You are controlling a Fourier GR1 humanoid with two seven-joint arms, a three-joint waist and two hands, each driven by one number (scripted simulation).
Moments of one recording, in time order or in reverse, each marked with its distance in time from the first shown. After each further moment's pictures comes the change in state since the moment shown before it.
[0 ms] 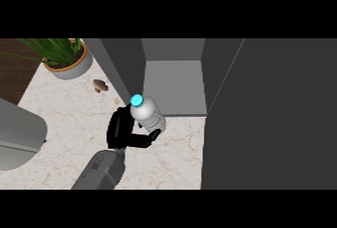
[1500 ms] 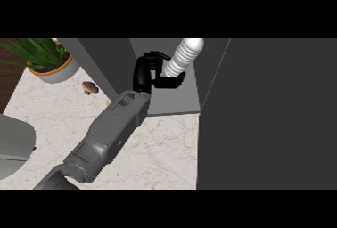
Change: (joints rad) left arm -0.677 0.007 -0.159 0.530 0.073 0.524 0.194; right arm -0.089 0.007 -0.115 0.028 -0.052 0.054 -0.005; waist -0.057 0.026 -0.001
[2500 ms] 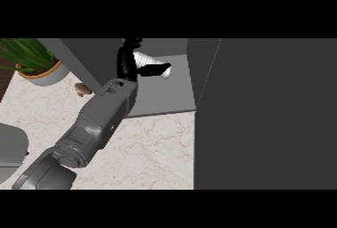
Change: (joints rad) left arm -0.150 0.049 0.078 0.268 -0.039 0.117 -0.122; right arm -0.010 -0.002 -0.023 0.031 -0.036 0.069 -0.027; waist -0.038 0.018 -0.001
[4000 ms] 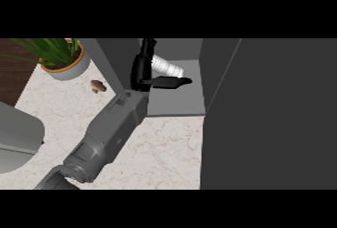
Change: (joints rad) left arm 0.159 -0.055 0.028 -0.284 0.103 -0.362 -0.165; right arm 0.025 0.029 0.082 -0.010 -0.006 -0.017 0.063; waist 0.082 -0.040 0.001
